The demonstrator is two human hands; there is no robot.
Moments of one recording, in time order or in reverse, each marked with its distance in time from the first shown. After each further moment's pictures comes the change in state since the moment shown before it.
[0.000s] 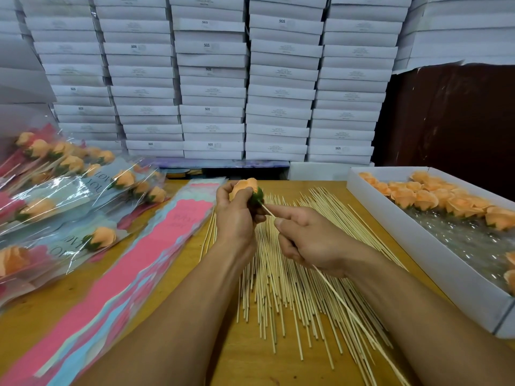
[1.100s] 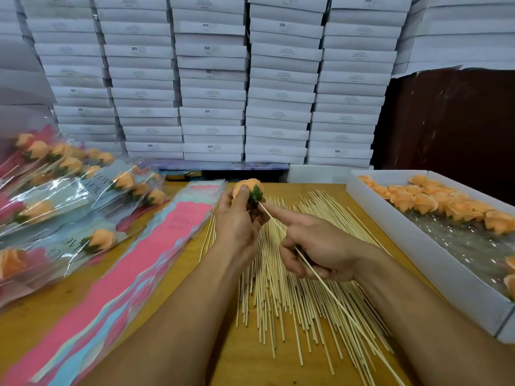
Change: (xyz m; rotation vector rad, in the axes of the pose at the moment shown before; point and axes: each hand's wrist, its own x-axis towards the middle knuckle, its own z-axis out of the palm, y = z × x) left_hand -0.003 0.004 0.004 -0.208 -0.027 -0.107; right_hand -0.005 -0.006 -0.012 0.169 -0.219 0.150
